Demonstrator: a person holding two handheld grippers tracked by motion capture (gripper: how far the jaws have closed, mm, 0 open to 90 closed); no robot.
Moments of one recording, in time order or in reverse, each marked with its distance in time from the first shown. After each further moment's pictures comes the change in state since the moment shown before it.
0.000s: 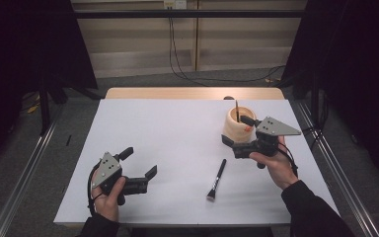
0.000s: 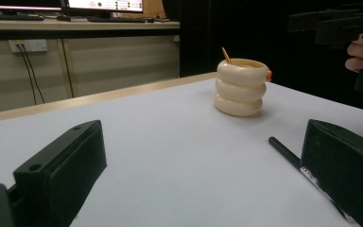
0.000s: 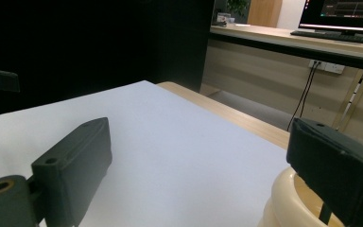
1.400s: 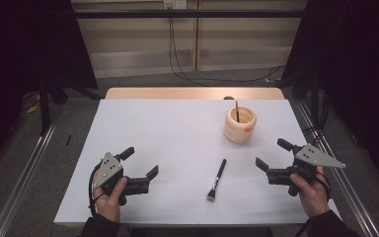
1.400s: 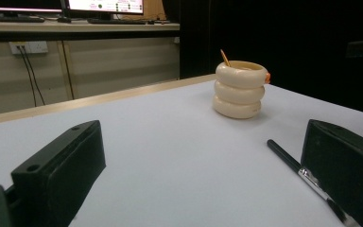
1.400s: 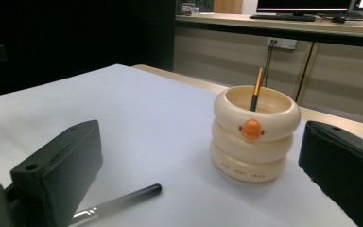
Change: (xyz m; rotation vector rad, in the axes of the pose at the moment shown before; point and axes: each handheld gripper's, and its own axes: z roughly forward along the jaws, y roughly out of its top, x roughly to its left) left arm -0.004 0.002 0.001 -0.008 0.004 -0.001; right arm -0.005 -0.043 -0.094 0.016 -0.140 0.075
